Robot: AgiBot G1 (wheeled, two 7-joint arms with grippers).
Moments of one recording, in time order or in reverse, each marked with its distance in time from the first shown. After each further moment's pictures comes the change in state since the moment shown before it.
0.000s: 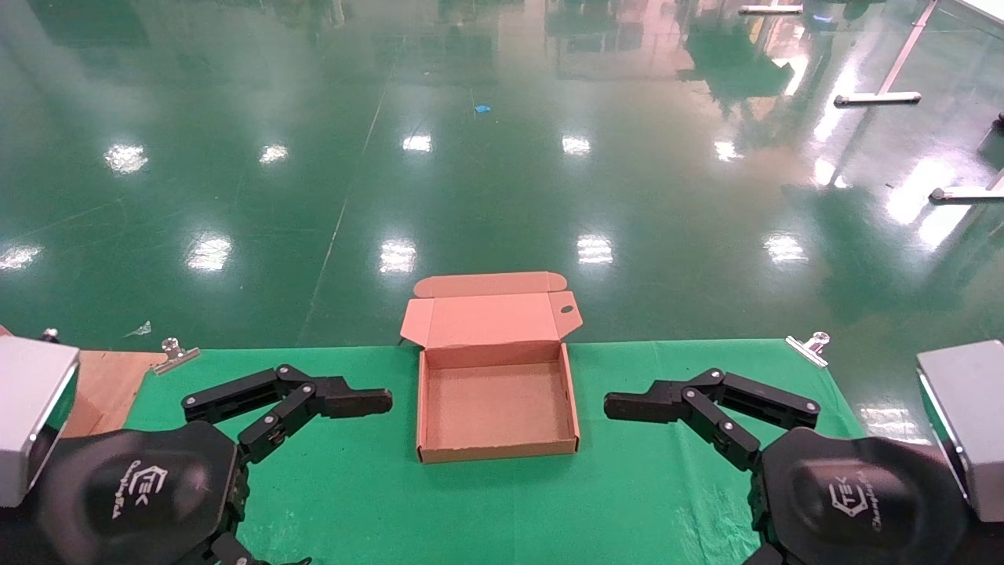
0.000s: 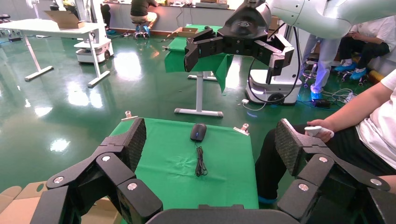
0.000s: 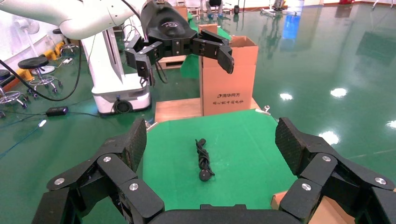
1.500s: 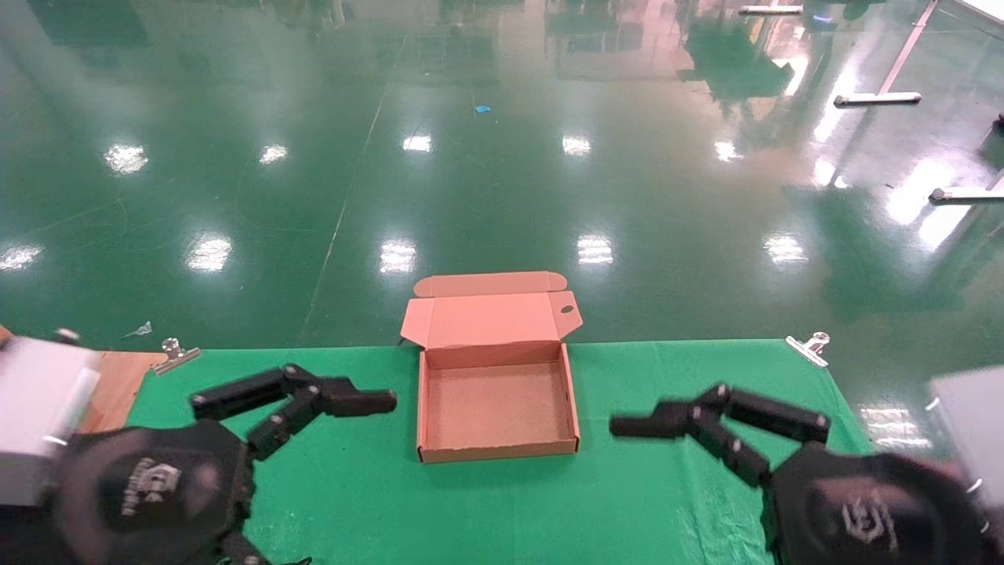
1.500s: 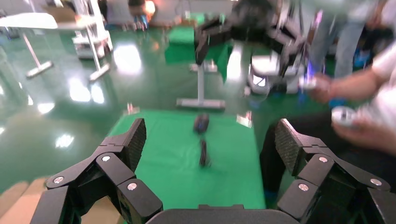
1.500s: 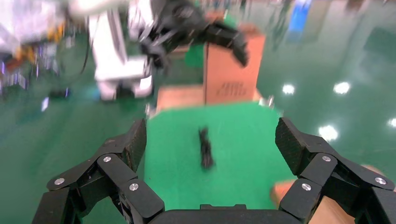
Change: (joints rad) left arm -0.065 0.012 0.055 0.042 0.130 0.026 0.033; right arm 0.113 0.000 -0.088 0.016 -0.199 -0.041 -0.001
